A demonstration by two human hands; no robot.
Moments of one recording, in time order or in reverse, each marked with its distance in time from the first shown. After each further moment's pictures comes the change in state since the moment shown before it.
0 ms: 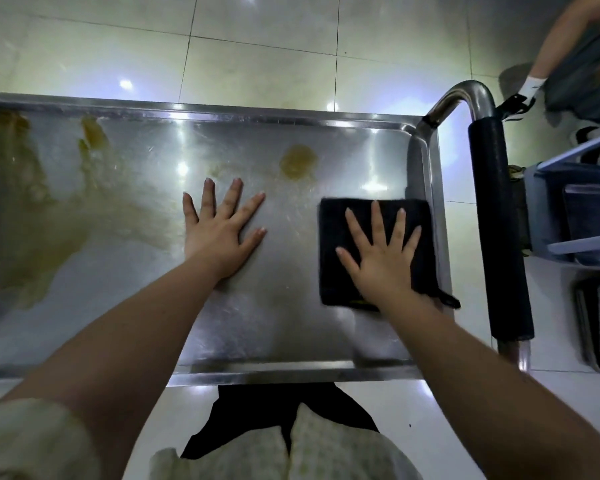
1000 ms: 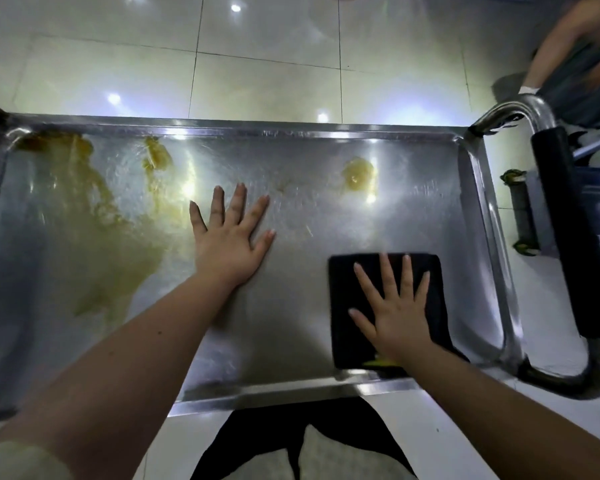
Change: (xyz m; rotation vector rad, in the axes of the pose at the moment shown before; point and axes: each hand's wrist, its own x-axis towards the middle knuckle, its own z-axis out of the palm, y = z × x) left_hand 0.001 -0.102 0.003 -0.095 0.084 -0.009; right_hand -0.059 -0.103 0.021 -0.028 -0.026 -0.111
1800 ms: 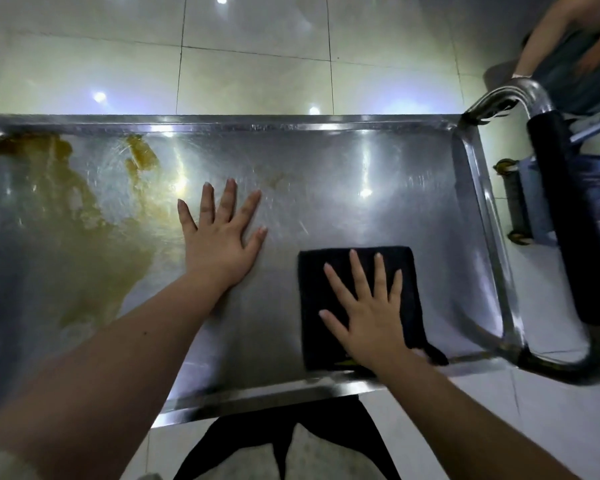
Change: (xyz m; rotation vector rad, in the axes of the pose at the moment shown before) left_hand 0.007 0.001 0.000 0.000 0.009 0.011; right_hand 0.002 -0.040 0.000 0.079 0.019 0.010
